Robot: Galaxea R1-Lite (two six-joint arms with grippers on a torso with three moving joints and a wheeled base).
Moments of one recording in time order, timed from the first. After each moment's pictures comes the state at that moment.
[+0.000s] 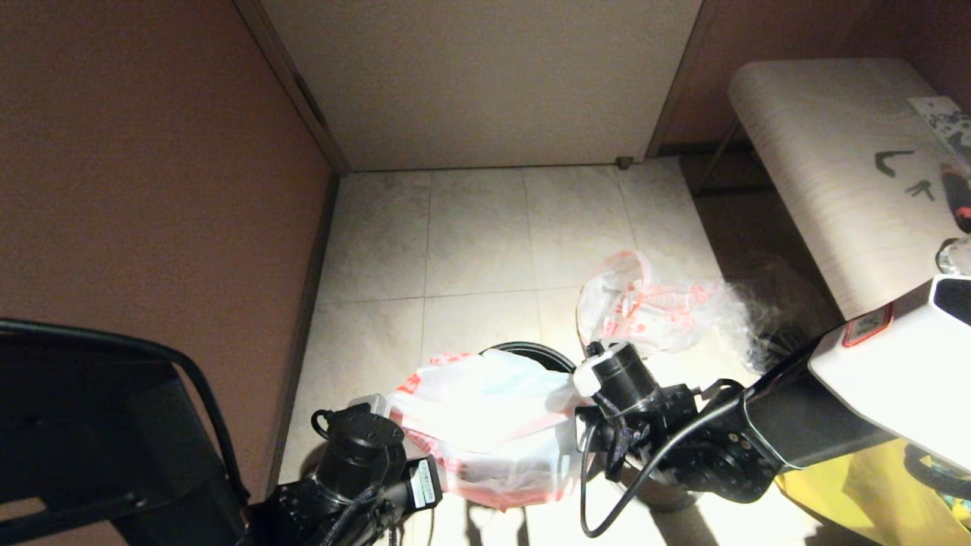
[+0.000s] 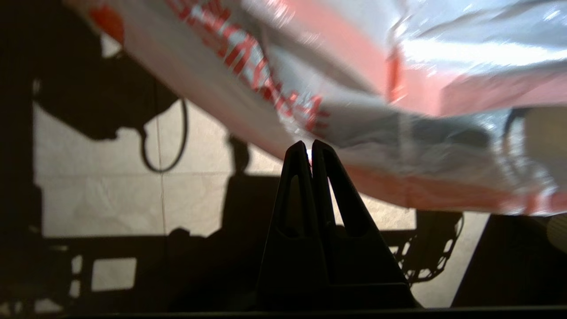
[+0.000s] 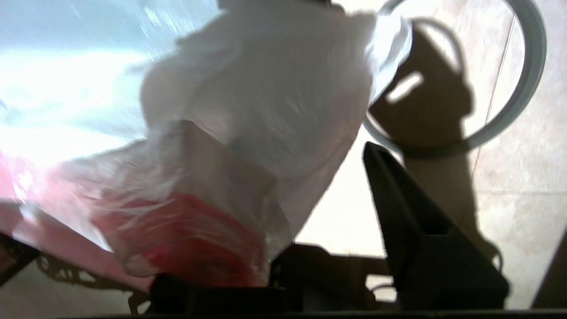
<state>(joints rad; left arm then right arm) -0.66 1.98 -0.33 -0.95 0.30 -0.65 0.72 2.10 -1.05 -0.26 -0.41 0.51</state>
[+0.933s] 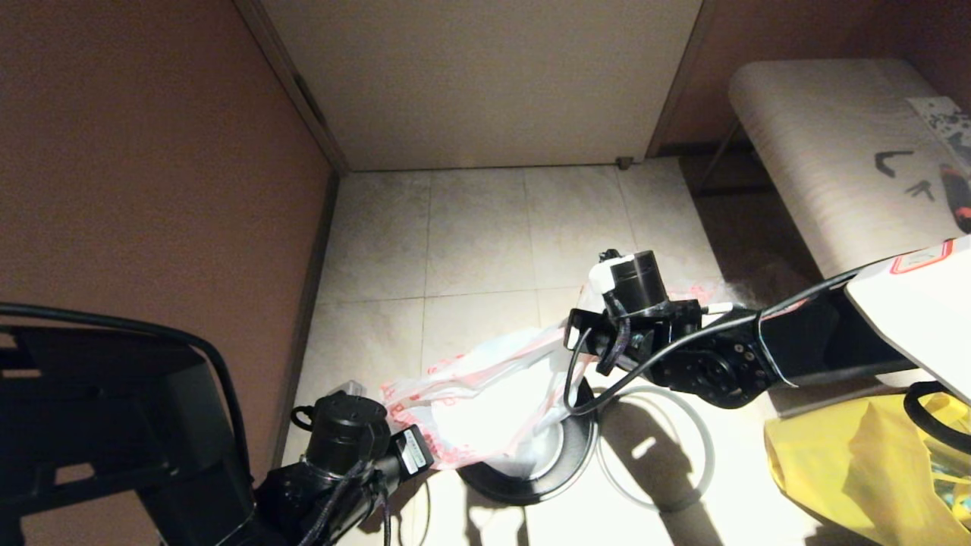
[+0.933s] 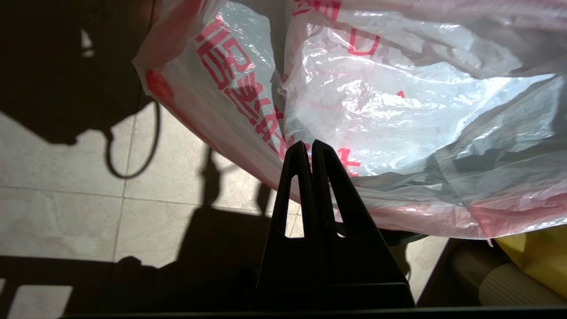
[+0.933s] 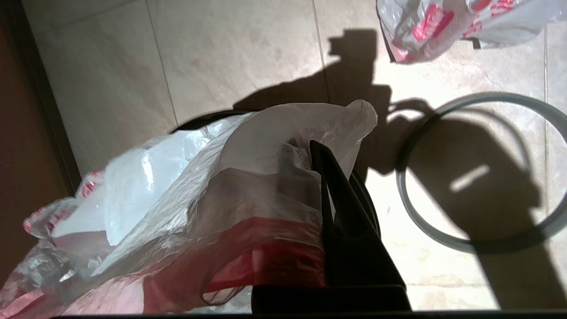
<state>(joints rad) -0.56 2.03 -0.33 -1.10 0.27 -0.77 0.62 2.10 -1.33 -0.27 -0.36 0.55</state>
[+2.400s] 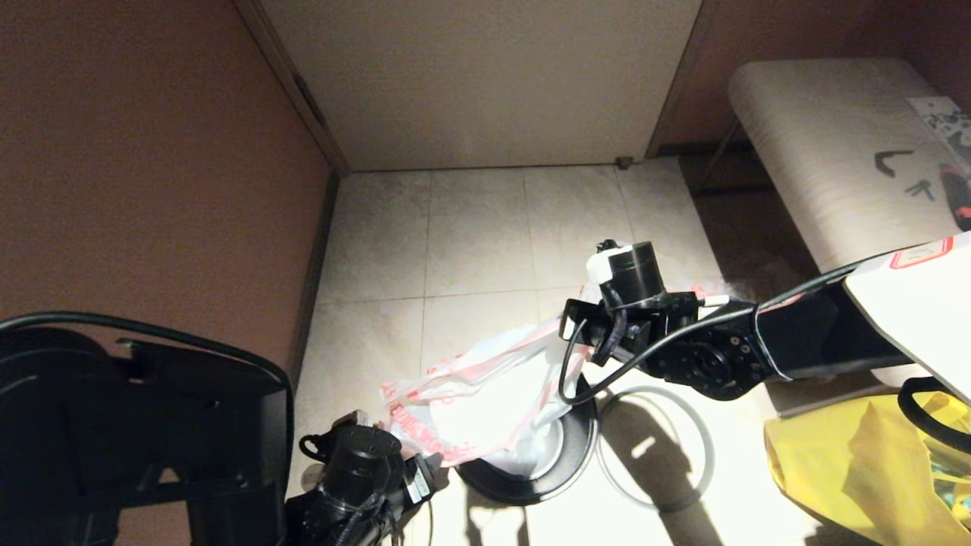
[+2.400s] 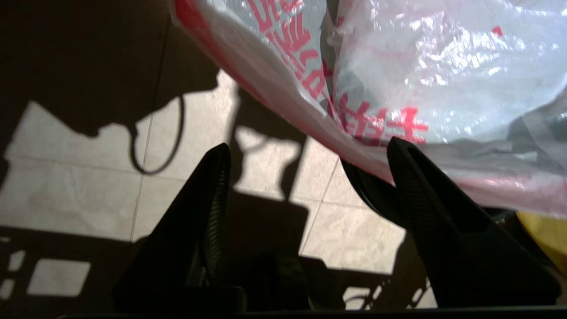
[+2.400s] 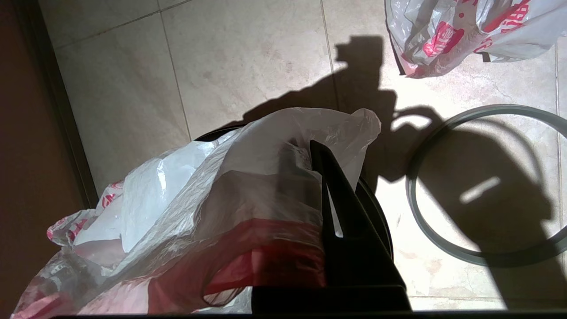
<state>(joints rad) -0.60 2.18 -0.27 -1.23 0.33 -0.80 0.62 2.11 -1.37 -0.27 -0.36 0.54</state>
